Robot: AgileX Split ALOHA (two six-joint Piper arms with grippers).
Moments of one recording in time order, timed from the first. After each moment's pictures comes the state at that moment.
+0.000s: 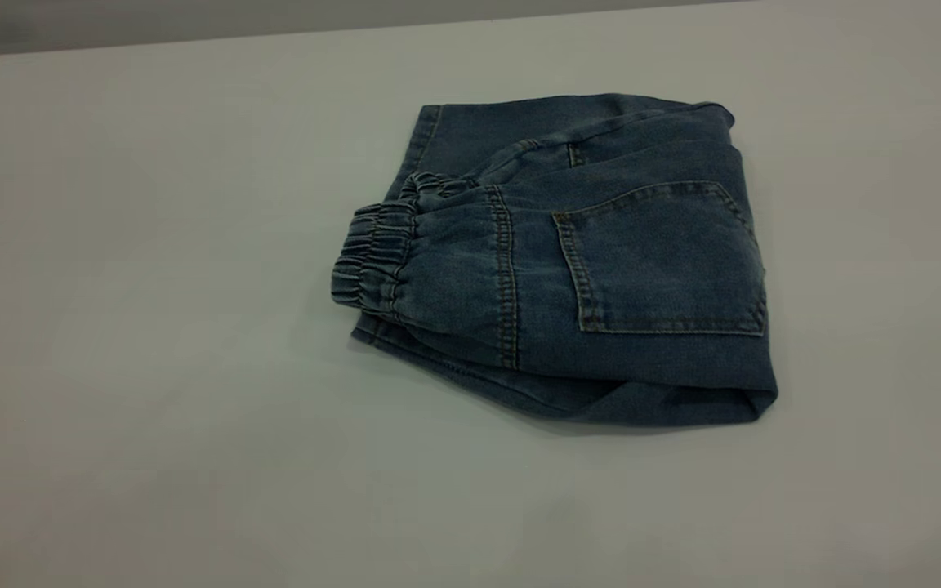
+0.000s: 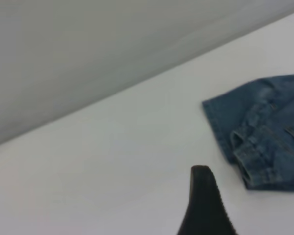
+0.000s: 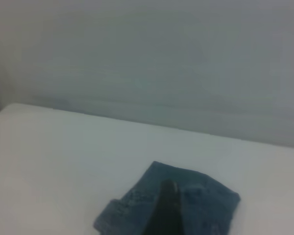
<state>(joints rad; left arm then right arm) -0.73 0.51 -1.13 0.35 1.22 -0.14 -0.19 0.40 -1.13 0.60 1.22 -0.32</state>
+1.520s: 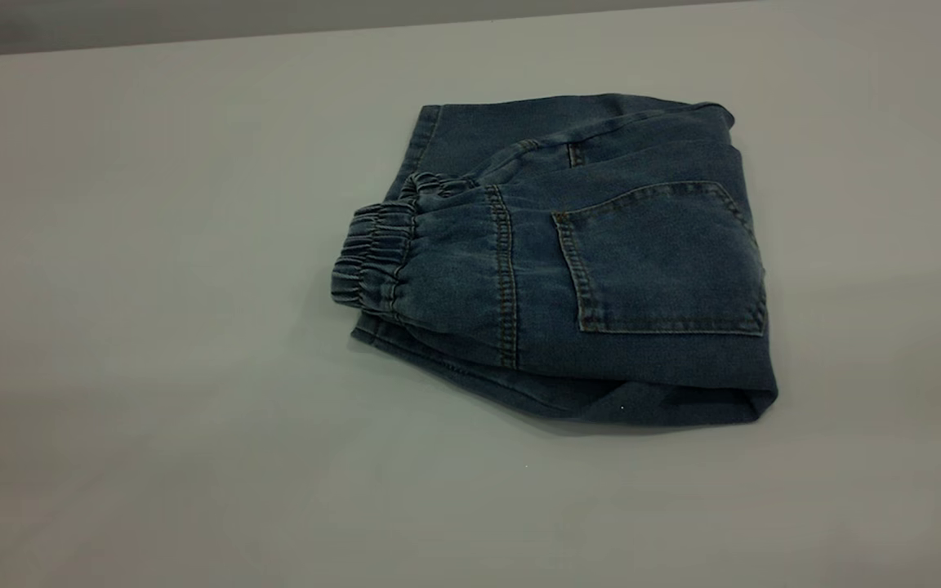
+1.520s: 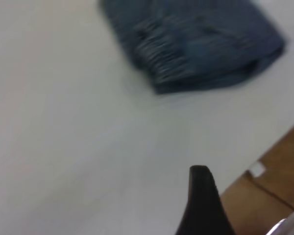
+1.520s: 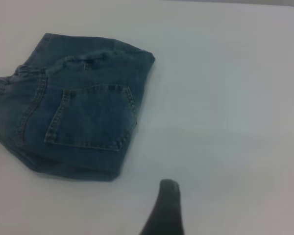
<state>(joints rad) -0.73 0.15 -0.55 0.04 1.10 -0.03 -0.19 0.05 -0.54 0.28 1.19 -0.24</state>
